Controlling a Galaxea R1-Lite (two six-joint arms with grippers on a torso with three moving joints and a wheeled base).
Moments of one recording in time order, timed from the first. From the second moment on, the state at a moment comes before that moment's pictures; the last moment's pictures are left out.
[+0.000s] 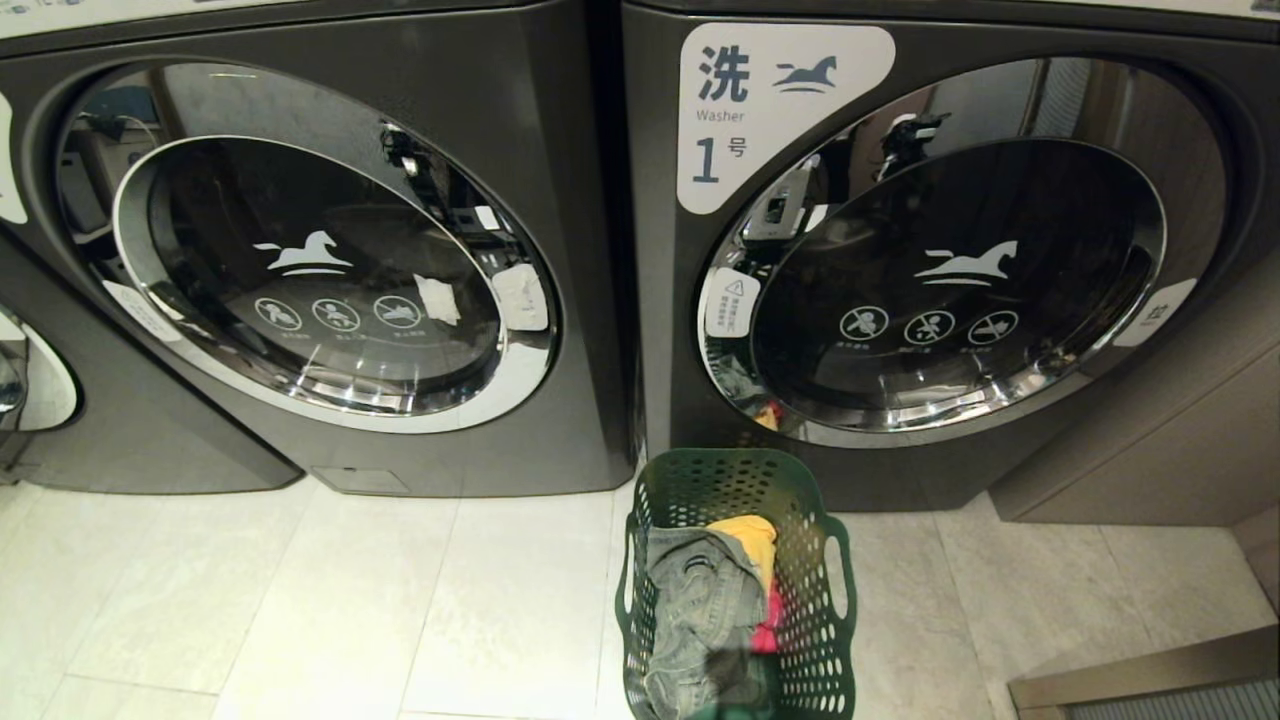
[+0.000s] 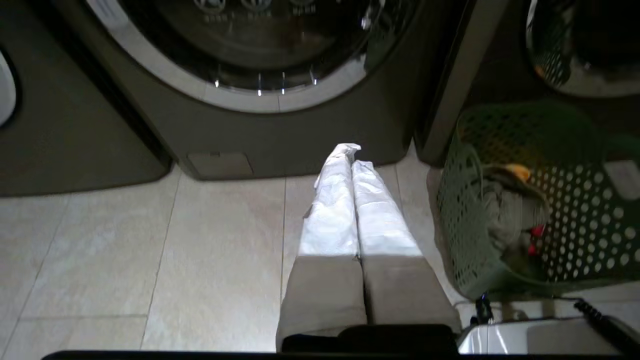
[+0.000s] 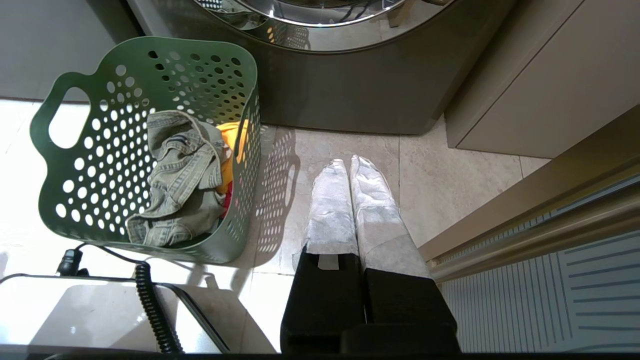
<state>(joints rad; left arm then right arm) 0.00 0.01 -0.22 0.16 -0.03 0.09 0.00 0.00 -0.04 0.09 0.00 -0.06</state>
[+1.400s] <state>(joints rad) 0.01 1.51 -0.64 -0.85 -0.67 -0.09 0.00 0.00 -0.04 0.09 0.00 -0.05</state>
